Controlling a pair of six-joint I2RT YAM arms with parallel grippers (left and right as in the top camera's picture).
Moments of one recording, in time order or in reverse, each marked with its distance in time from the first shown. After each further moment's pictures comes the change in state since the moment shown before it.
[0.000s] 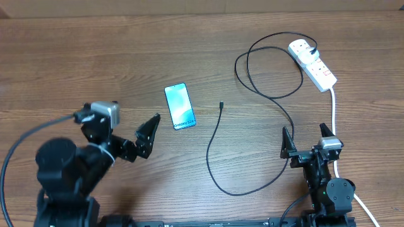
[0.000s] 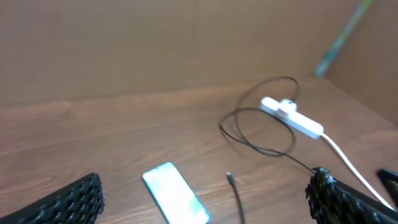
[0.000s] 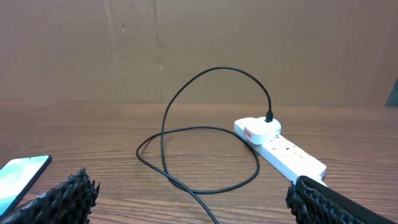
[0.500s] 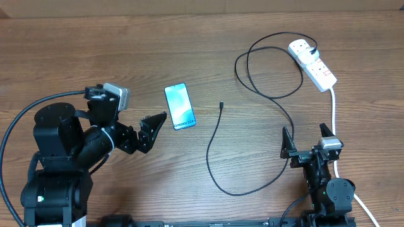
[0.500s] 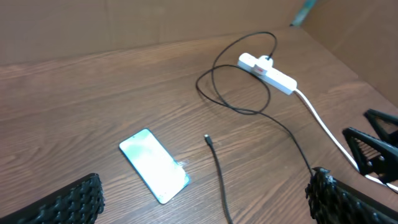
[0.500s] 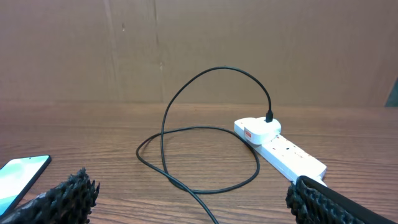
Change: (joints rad) left arm 0.000 0.220 0.226 -0.263 0.103 0.122; right arm 0.000 0.000 0.000 0.000 0.000 0.000
